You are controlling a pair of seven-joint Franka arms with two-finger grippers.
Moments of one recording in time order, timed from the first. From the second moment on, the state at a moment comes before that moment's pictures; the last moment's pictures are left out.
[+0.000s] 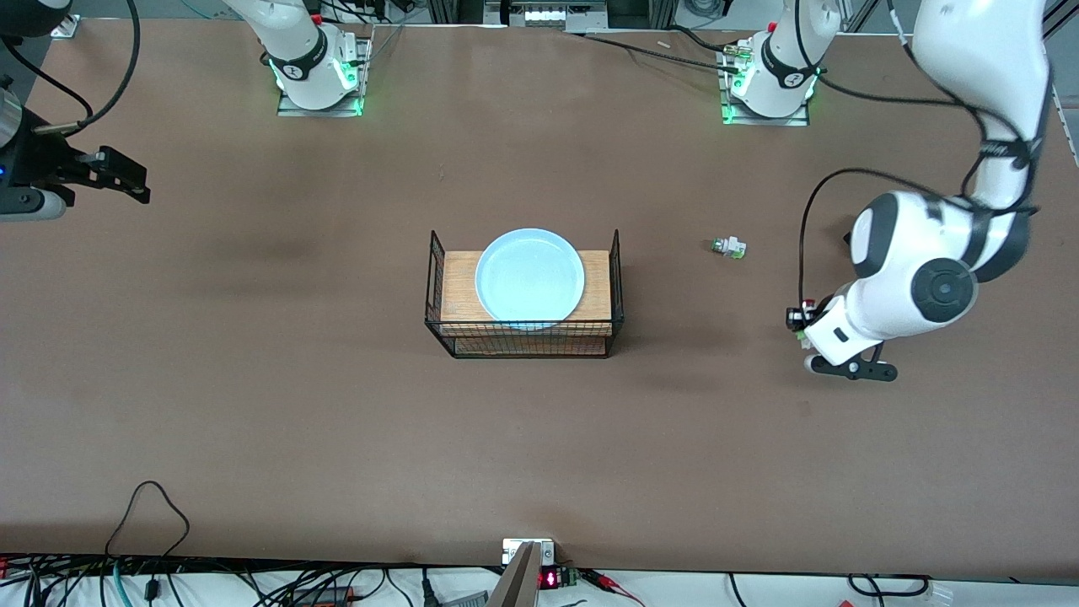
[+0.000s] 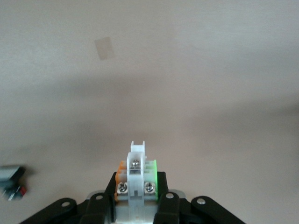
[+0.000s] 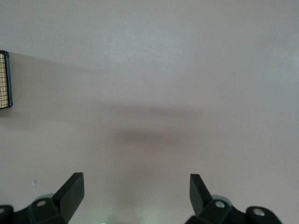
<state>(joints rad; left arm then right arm) -0.04 0.42 -0.10 -1.67 0.04 1.88 -0.04 -0.01 -0.02 -0.01 -1.71 -0.07 1.61 -0.10</state>
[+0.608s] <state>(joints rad) -0.05 0.41 -0.42 -1.36 -0.02 1.58 -0.41 -0.01 0.08 -0.01 -1.60 -0.07 1.59 -0.10</state>
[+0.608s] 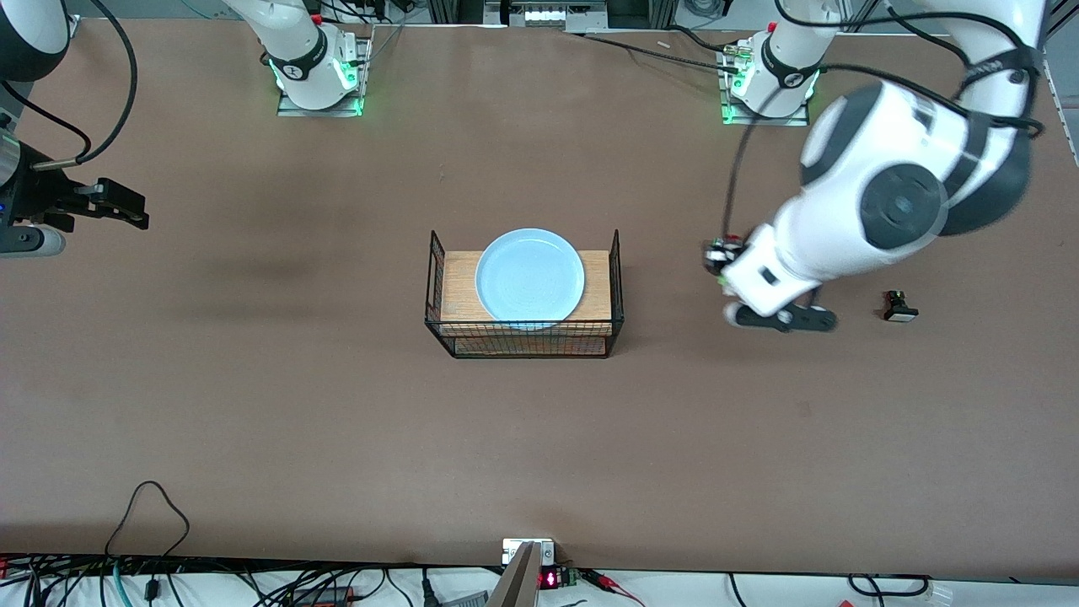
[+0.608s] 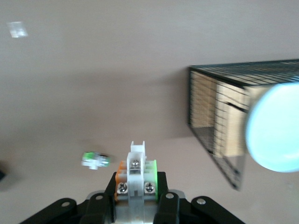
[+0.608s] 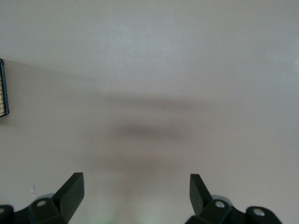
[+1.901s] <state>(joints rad) -0.34 0.71 -0.48 -1.29 0.03 2.03 -0.65 -0.01 0.08 -0.01 -1.56 -0.07 1.51 -0.10</state>
